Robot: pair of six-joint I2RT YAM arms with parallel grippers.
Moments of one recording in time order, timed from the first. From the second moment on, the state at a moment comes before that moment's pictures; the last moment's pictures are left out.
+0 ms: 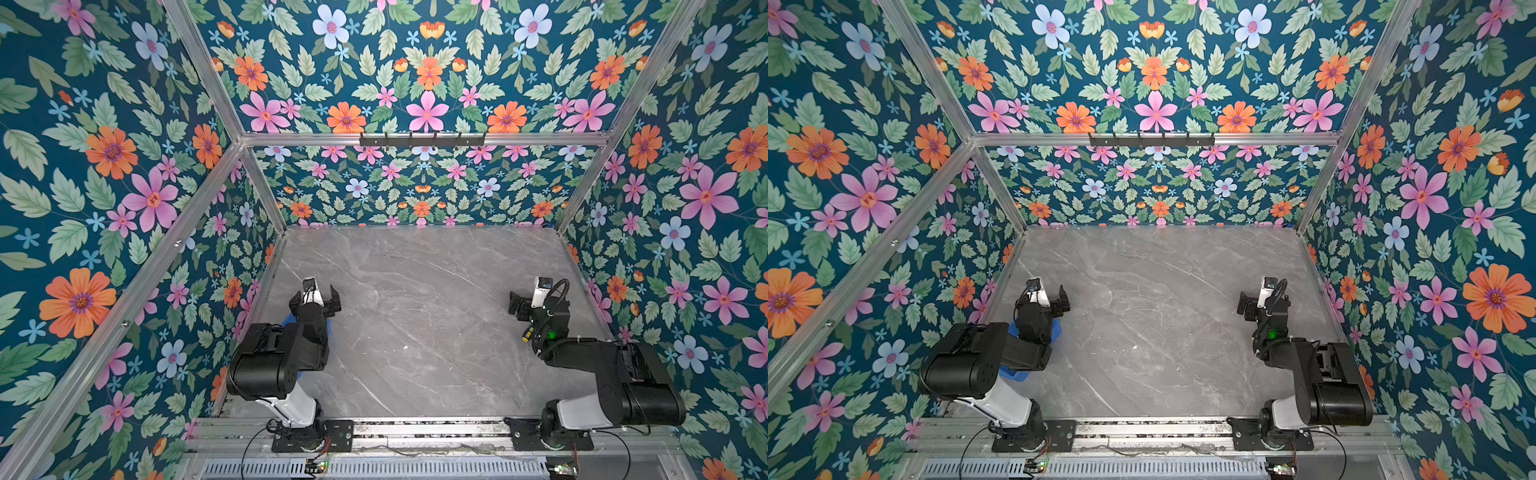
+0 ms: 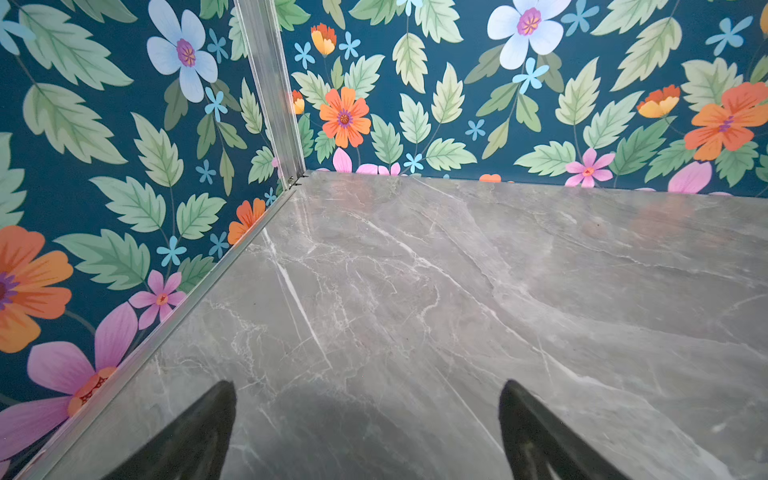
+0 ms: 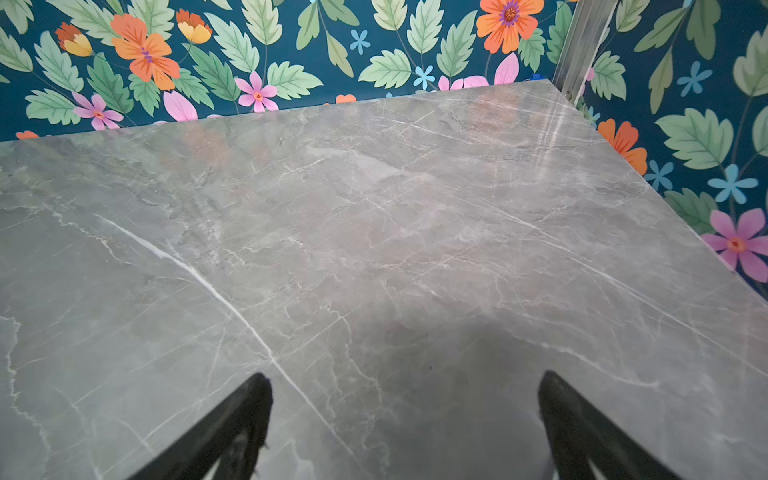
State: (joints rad) left arm -0.04 1.62 0.27 1.18 -0.27 0.00; right arm -0.04 1.44 0.31 0.76 0.01 0.09
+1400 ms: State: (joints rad) left arm -0.16 1.34 0.31 0.97 -0.19 0.11; right arm -0.04 1.10 0.49 0.26 -0.07 0.08
